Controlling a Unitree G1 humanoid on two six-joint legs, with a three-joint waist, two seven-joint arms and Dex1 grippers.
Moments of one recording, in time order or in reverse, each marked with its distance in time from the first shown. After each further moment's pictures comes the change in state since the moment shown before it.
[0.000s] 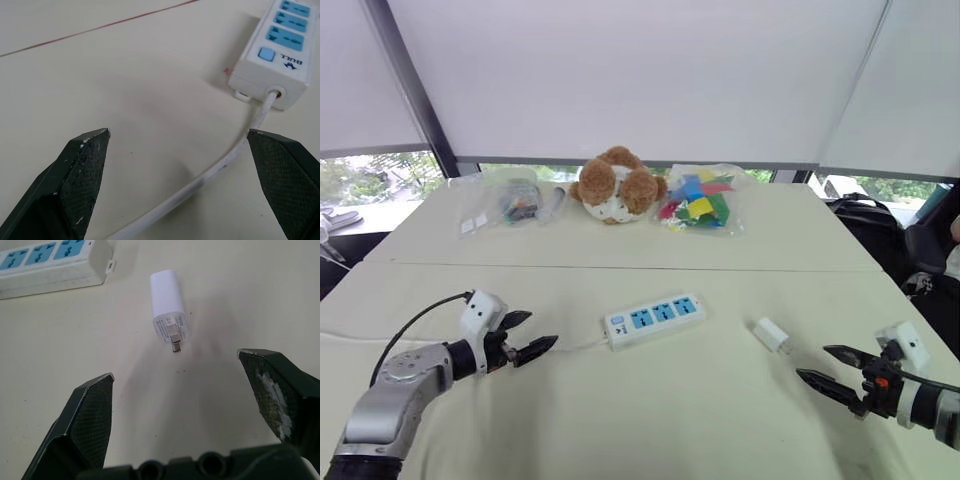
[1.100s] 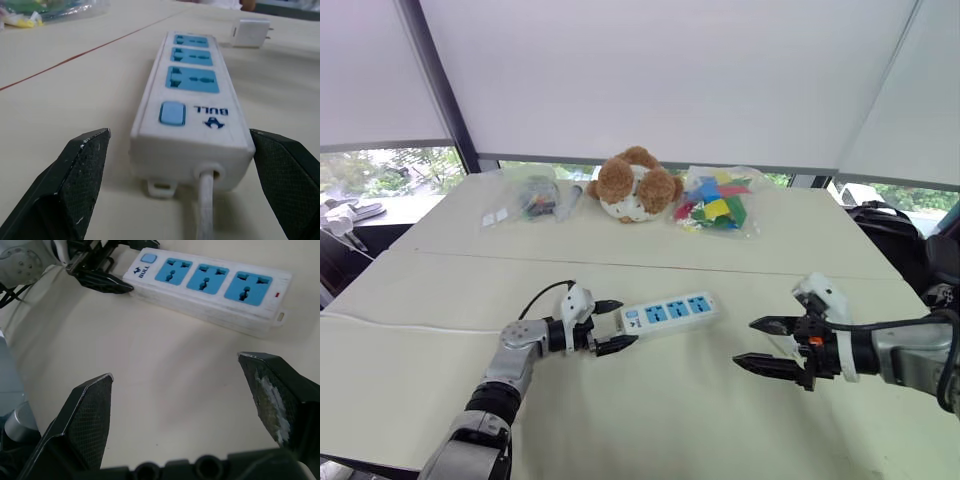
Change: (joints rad) left arm -0.475 -0.374 -0.235 0.786 0.218 -0.627 -0.292; right arm -0.401 -0.182 0.205 -0.340 0.252 0.552 -0.074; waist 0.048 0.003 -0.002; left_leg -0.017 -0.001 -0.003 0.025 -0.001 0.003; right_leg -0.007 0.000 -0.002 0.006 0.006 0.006
